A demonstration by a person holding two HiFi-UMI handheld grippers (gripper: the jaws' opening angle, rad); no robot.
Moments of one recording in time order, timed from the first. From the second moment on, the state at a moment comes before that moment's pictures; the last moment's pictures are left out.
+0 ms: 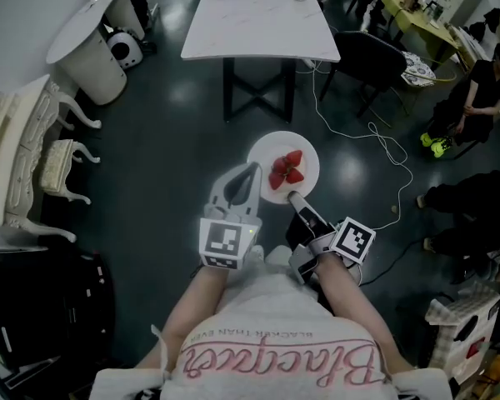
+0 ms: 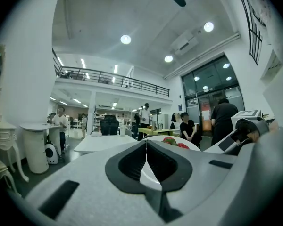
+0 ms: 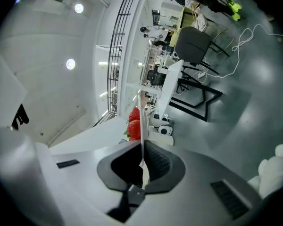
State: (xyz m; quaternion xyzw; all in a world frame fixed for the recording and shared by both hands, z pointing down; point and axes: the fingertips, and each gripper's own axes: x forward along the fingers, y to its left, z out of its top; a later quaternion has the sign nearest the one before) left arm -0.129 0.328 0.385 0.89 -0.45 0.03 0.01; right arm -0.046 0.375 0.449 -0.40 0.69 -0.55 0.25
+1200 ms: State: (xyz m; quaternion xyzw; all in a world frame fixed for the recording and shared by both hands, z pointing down) left arm -0.059 0.115 0.393 0.88 -0.48 0.04 0.01; right arm 0.029 0.147 0.454 -0.38 0.69 -0.56 0.25
